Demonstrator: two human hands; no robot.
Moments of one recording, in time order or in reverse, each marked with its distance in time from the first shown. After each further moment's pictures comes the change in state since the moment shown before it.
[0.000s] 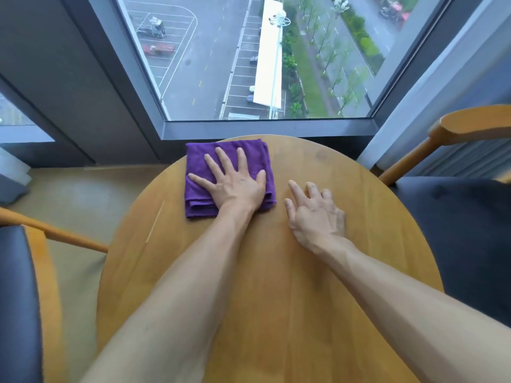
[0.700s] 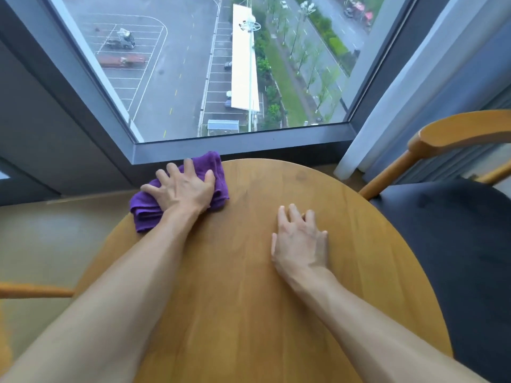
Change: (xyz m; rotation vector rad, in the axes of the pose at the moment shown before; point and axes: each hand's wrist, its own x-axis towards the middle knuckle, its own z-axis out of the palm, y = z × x) left_hand 0.090 -0.029 -0.017 0.043 0.050 -0.043; right_hand 0.019 -0.009 -0.003 -0.041 -0.028 0.065
